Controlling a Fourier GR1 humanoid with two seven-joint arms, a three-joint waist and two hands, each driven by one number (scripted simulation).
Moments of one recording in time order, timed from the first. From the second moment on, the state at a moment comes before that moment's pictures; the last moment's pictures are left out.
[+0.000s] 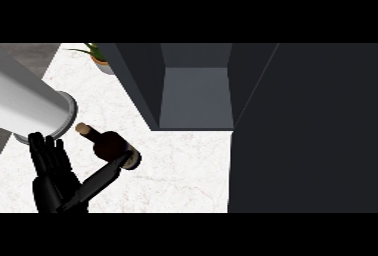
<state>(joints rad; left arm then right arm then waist) 0.17 0.00 -0.18 -1.83 0.01 0.83 -0.07 0.11 -0.08 0.01 -2.38 -0.25 0.22 0.39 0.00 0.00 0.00</state>
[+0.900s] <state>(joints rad) 0.16 0.00 -0.10 -1.50 0.32 0.68 -0.43 0.10 -0.07 0.00 -2.39 -0.23 0.23 0.39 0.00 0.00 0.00</state>
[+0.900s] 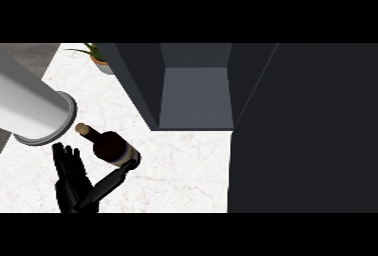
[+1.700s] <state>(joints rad) 0.03 0.00 -0.02 -1.15 0.48 0.54 -0.64 0.07 -0.06 0.00 -2.39 -0.21 0.22 0.42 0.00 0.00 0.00</state>
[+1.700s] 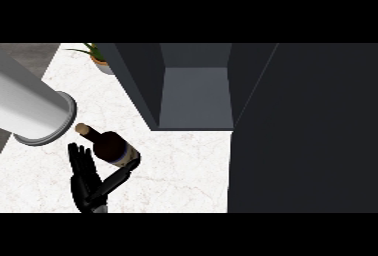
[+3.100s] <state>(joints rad) -0.18 0.01 0.04 -0.69 0.70 0.22 -0.94 0.09 -0.05 -0.03 -2.39 -0.21 0.25 0.40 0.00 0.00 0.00</state>
